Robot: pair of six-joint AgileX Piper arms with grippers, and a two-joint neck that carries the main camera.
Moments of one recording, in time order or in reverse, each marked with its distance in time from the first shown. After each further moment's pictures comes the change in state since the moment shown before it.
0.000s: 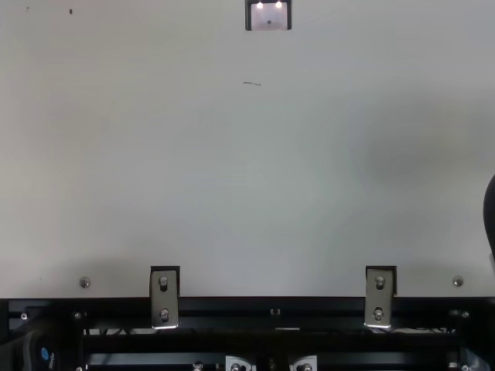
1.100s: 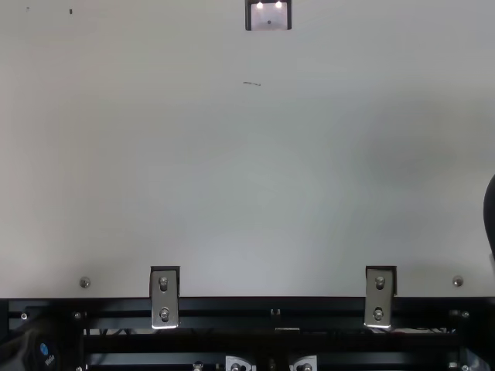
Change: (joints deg) left arm 3.0 29.9 -18.2 20.6 11.7 -3.0; right arm 0.0 0.0 0.0 0.0 -0.1 0.0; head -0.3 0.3
